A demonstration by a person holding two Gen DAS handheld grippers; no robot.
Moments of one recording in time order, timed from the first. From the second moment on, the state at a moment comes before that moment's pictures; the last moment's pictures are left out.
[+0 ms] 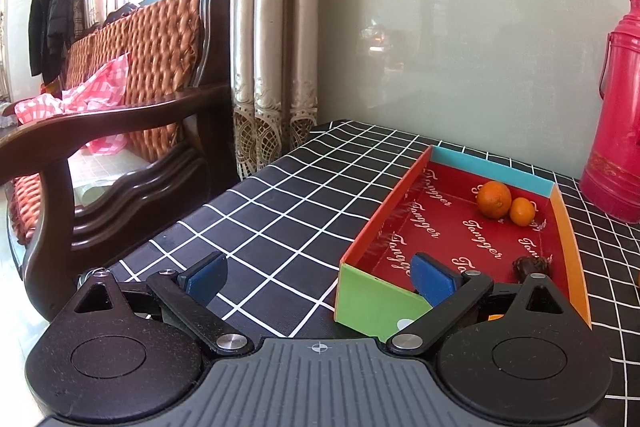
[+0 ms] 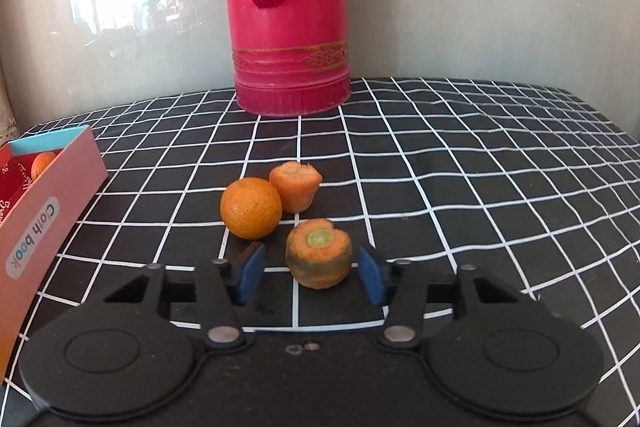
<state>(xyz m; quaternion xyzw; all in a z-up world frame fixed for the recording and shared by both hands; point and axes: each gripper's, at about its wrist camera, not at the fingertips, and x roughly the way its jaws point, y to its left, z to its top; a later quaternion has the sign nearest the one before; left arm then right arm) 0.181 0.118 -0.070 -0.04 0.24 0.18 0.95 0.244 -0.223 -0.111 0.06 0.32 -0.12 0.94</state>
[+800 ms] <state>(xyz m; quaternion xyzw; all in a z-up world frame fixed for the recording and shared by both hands) 0.180 0.123 -0.068 -0.06 0.24 0.18 0.95 0.211 -0.195 -0.085 0.06 0.26 -0.02 0.96</state>
